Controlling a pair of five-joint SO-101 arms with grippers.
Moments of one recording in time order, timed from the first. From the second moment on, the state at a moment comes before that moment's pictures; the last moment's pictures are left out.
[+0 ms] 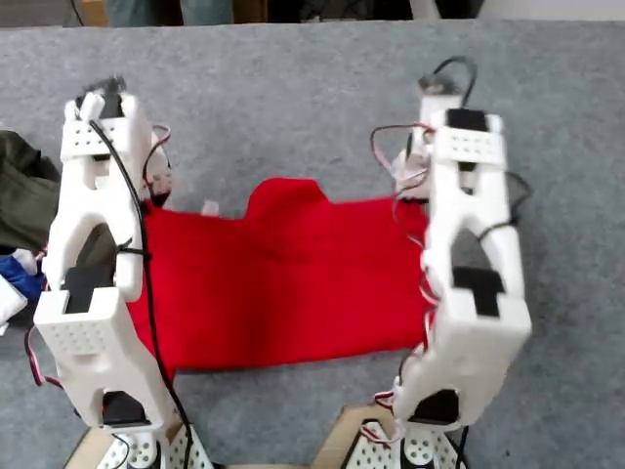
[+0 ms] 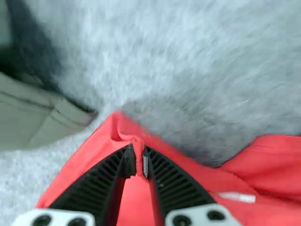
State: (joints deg) left arm -9.8 20.8 -22.9 94.4 18.0; right arm 6.9 16.0 -9.1 79.4 7.2
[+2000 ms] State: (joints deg) left arm -6.9 5.8 -2.4 33.3 2.3; right arm 3.9 10.8 -20.6 25.6 13.2
